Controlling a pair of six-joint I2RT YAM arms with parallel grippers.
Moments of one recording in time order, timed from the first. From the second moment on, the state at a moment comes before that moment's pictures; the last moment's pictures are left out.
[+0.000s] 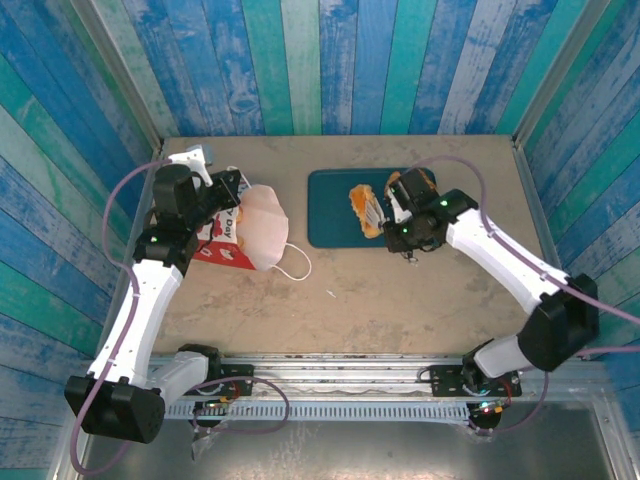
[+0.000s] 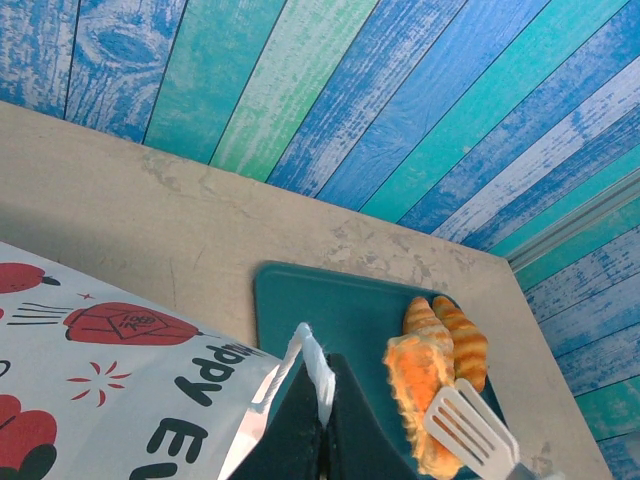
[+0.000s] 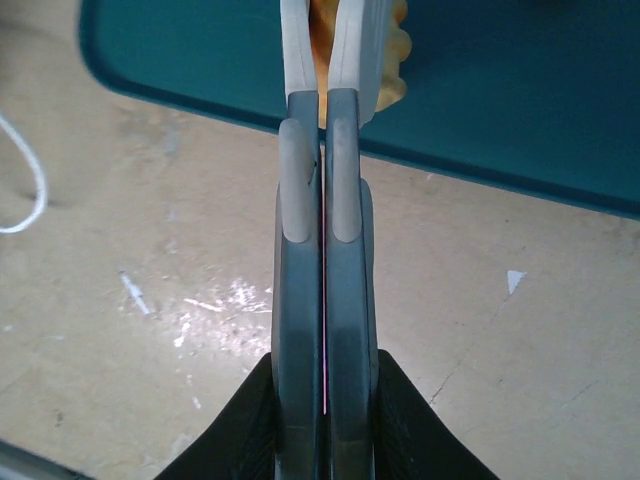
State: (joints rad) left arm -0.14 1.03 1.02 -0.29 0.23 -0.50; right arm 0.56 1.48 1.27 -0.98 -0.03 0.32
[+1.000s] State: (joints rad) left arm -0.14 1.03 0.99 -0.28 0.24 -0.50; right arm 0.58 1.57 1.32 -0.98 -0.16 0.33
